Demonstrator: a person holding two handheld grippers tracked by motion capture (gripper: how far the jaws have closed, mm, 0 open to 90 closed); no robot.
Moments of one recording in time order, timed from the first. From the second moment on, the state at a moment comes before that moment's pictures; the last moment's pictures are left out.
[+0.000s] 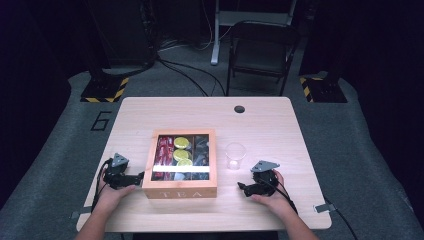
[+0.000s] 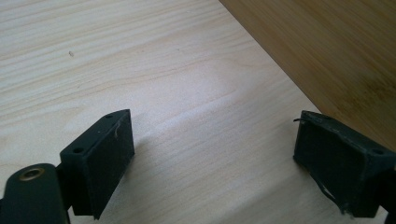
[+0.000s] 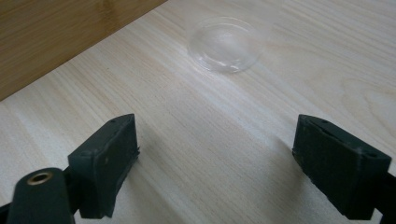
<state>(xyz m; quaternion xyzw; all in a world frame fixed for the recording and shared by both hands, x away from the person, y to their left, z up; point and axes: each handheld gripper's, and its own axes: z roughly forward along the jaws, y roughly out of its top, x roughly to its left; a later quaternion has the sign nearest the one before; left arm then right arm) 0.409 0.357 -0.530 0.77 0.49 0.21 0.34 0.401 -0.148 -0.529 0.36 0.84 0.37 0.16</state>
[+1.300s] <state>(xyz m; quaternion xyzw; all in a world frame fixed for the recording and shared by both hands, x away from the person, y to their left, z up) 0.400 0.352 -0.506 0.77 0.50 0.21 0.33 0.396 -0.149 -0.516 0.37 0.85 0.36 0.13</state>
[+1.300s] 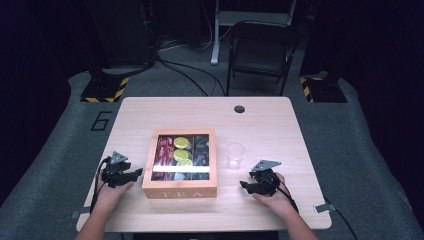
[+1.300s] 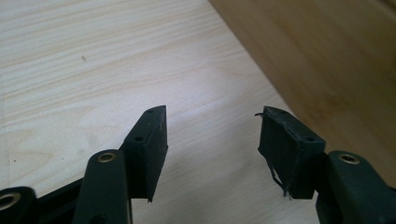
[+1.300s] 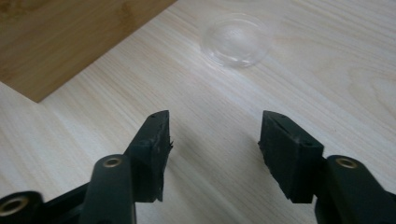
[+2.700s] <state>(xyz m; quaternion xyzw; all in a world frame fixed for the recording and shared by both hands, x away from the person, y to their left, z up) 0.365 0.325 -0.425 0.76 0.47 0.20 0.40 0.364 -0.118 -0.442 0.33 0.85 0.40 0.14</state>
